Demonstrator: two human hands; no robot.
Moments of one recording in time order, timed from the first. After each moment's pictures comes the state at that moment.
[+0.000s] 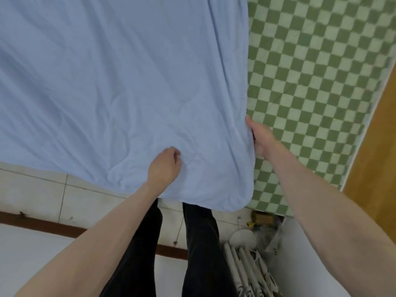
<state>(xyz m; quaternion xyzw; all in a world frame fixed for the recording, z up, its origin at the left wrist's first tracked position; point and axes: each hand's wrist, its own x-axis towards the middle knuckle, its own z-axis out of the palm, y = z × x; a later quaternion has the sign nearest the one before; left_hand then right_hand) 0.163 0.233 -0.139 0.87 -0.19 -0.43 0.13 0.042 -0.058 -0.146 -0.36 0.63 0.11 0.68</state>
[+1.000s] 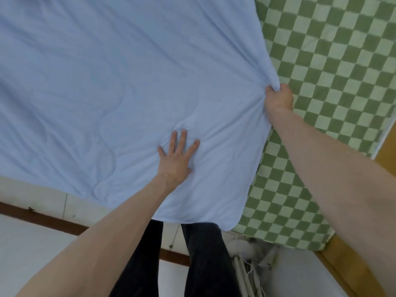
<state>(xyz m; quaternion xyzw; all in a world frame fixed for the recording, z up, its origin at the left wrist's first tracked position) 0.173 0.109 -0.165 0.81 -0.39 -0.43 -0.13 0.124 -0.224 -0.204 -0.61 0.68 0.02 0.42</state>
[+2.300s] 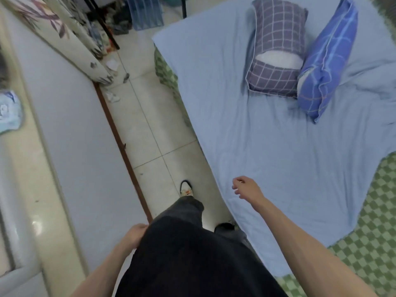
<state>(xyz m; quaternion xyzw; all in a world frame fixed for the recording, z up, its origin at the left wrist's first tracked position) 0.086 0.762 0.174 0.71 0.38 -0.49 0.33 0.273 0.406 0.192 -0.78 0.25 0.41 0.39</state>
